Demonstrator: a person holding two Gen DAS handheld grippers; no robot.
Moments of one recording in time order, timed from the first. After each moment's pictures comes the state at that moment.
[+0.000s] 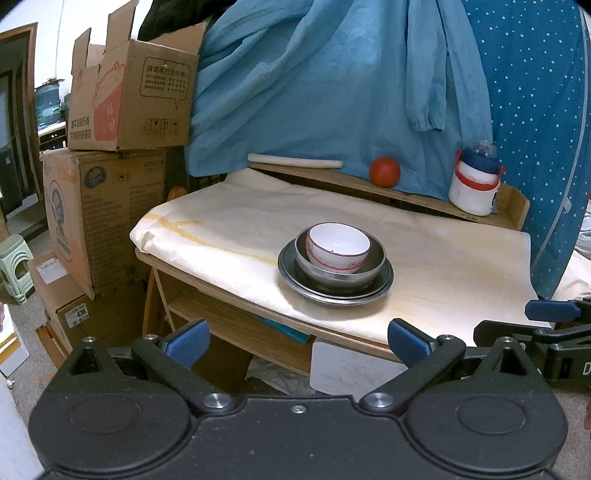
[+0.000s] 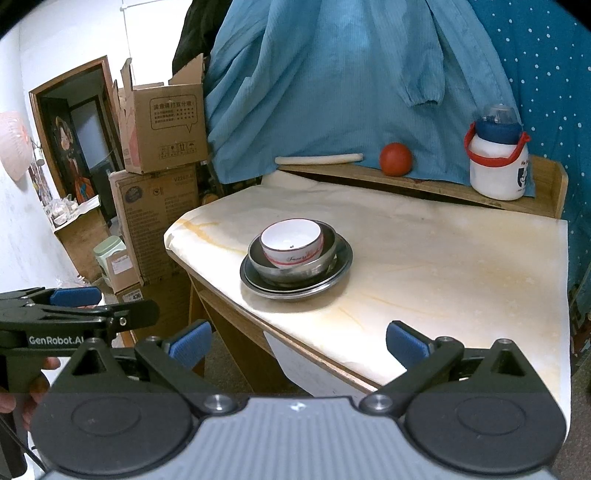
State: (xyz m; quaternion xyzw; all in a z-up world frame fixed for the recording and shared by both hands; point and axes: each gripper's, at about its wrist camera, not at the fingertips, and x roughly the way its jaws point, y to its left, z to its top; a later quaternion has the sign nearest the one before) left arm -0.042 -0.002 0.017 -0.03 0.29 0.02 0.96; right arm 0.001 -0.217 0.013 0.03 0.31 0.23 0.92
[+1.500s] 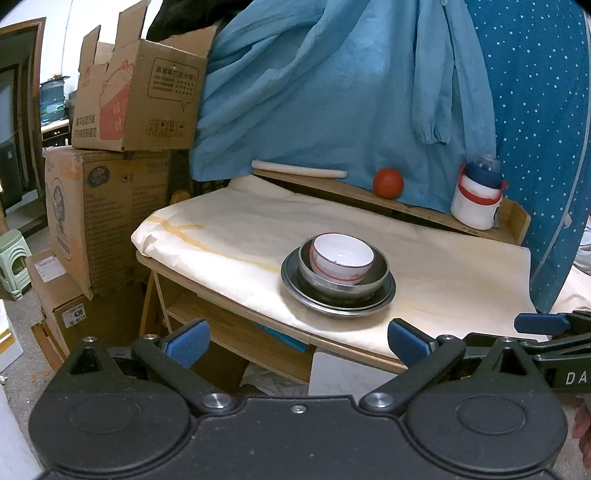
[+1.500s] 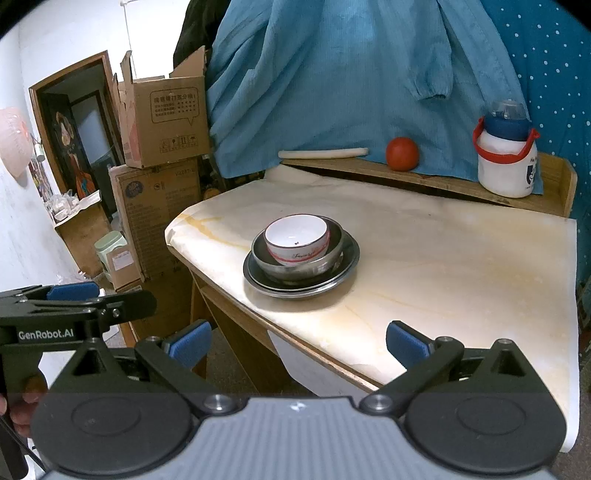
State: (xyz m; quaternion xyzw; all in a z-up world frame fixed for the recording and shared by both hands) left arm -0.039 0.008 0.019 -0.05 0.27 0.02 0.96; right arm 0.005 -0.205 0.010 0.03 0.32 0.23 0.92
